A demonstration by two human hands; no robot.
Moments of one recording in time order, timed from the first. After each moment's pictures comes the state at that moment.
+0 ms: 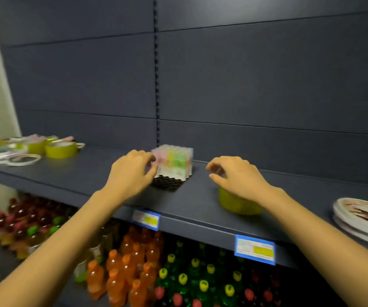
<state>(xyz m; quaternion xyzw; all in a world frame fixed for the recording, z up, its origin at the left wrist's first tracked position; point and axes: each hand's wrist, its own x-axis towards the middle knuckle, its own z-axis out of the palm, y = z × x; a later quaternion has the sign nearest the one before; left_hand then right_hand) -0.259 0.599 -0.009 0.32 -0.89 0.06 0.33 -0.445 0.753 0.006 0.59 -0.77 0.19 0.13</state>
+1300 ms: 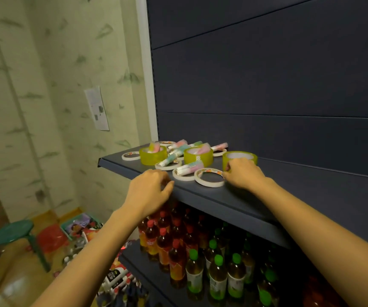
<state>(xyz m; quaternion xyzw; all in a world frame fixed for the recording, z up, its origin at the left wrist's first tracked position) 0.130 0.204 -0.041 0.46 -0.85 0.07 0.26 -0.100 0.233 -0.022 0.61 -0.78 0.14 0.02</state>
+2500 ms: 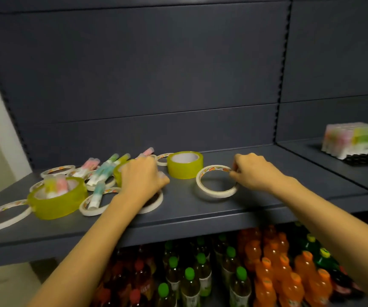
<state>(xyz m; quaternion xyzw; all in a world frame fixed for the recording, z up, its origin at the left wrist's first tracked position) 0.026 0.053 -0.027 0.21 -0.92 0.02 0.32 -0.083 0.268 -0.017 0.29 -0.94 0.13 0.09</state>
